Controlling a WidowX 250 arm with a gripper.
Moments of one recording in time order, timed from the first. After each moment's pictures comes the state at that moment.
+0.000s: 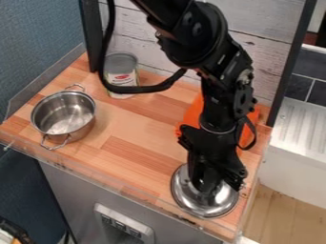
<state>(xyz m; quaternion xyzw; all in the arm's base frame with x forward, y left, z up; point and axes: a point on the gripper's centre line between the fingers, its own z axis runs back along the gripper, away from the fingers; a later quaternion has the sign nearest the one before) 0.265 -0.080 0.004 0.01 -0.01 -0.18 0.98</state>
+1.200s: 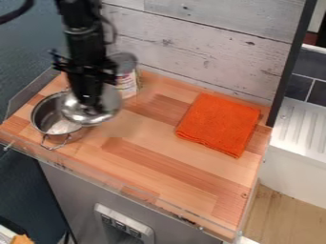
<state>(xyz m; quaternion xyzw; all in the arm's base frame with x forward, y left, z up) 0.280 0.134 0.057 0.03 -0.01 0.07 1.00</state>
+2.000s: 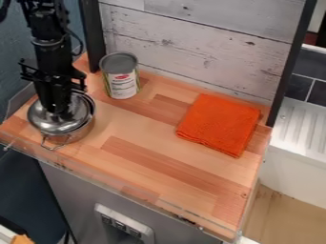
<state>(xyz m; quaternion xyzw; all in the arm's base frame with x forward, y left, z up) 0.263 0.179 0.035 0.06 0.03 0.11 0.99</state>
